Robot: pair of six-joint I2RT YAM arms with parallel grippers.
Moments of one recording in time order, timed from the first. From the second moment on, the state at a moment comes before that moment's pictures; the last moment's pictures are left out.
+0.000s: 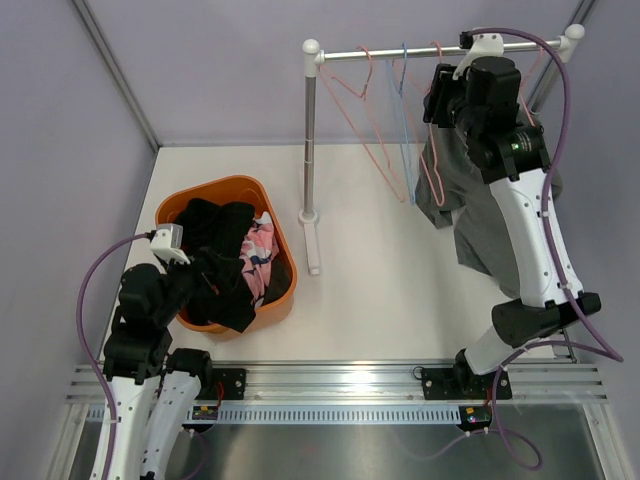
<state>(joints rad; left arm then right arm) -0.11 0.37 0.71 -0.62 0.28 -0.39 0.30 1.63 2.11 -0.73 0.19 0.15</state>
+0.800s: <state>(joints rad) -0.14 0.33 0.71 -0.60 0.30 -0.39 -0.09 1.48 1.87 -0.45 0.21 0.23</state>
